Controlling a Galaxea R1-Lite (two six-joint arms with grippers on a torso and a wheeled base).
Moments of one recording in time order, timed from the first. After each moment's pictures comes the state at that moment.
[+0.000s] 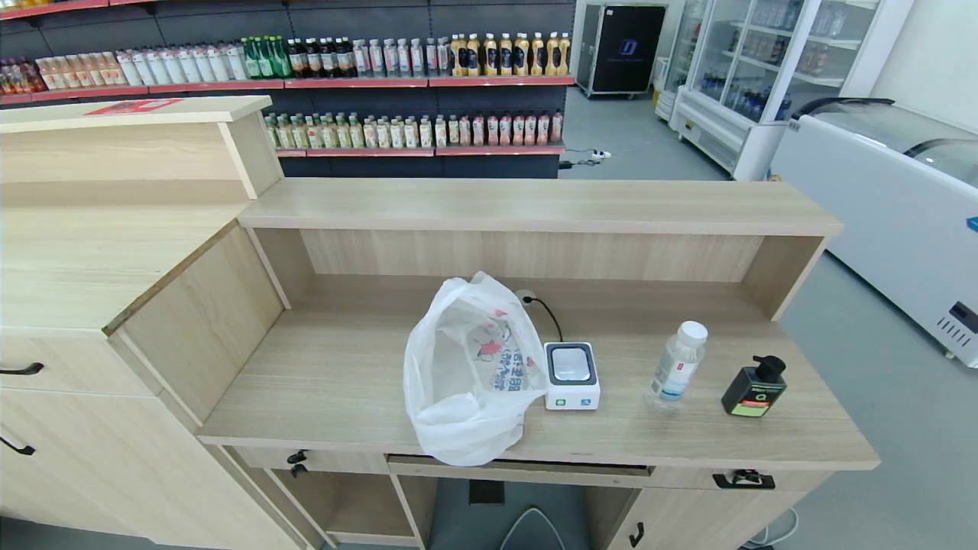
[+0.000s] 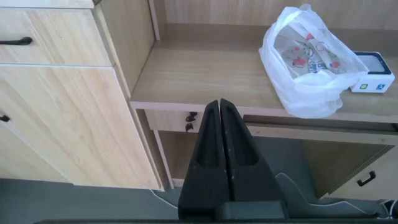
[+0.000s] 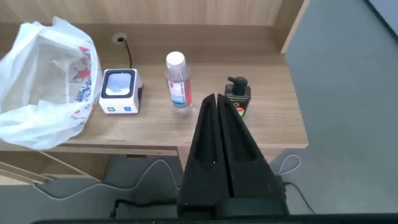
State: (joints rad) left arm 0.00 0.00 0.00 0.00 0.01 0.01; right arm -0.01 0.81 -0.44 -0.23 -0.02 -0.06
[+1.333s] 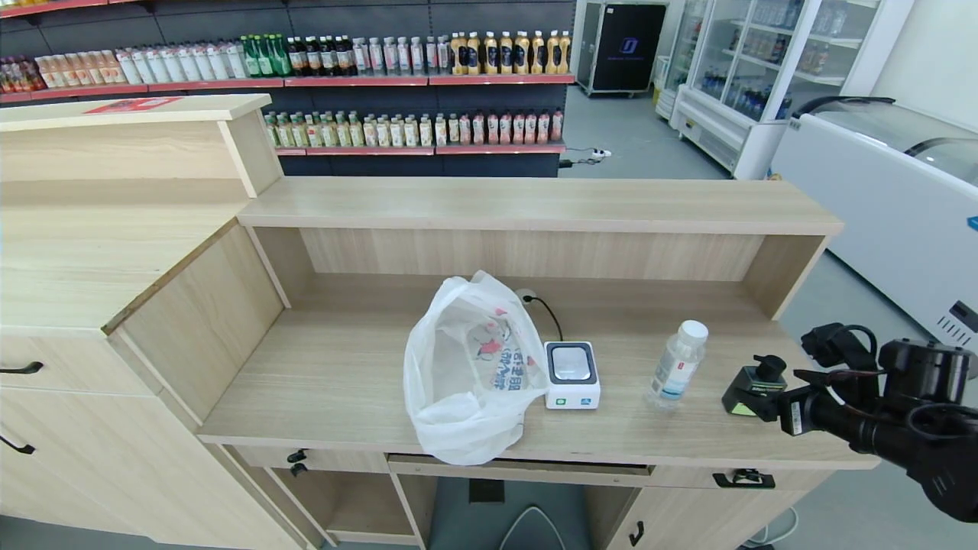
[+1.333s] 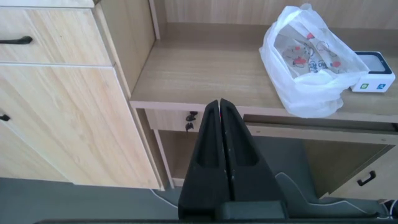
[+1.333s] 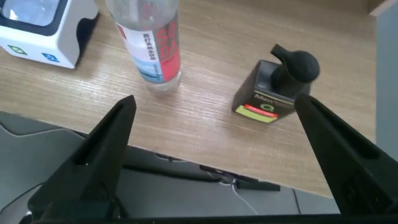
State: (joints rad) left arm 0.00 0.00 0.00 0.00 0.01 0.01; right arm -0.18 2.03 -0.41 -1.21 0.29 -0.32
